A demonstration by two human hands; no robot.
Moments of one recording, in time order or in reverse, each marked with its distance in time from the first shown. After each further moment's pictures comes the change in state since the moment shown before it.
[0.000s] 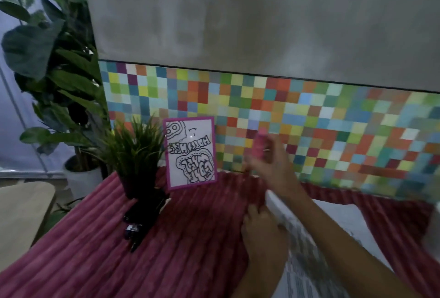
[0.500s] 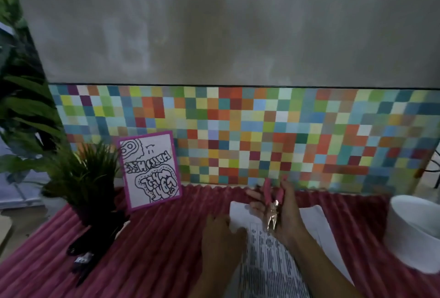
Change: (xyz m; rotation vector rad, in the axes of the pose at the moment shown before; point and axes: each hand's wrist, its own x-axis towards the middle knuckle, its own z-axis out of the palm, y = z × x) left_hand 0.021 0.003 0.012 -0.186 -0.140 -0.104; right_hand -0.028 0.098 -0.099 0.874 0.176 0.644
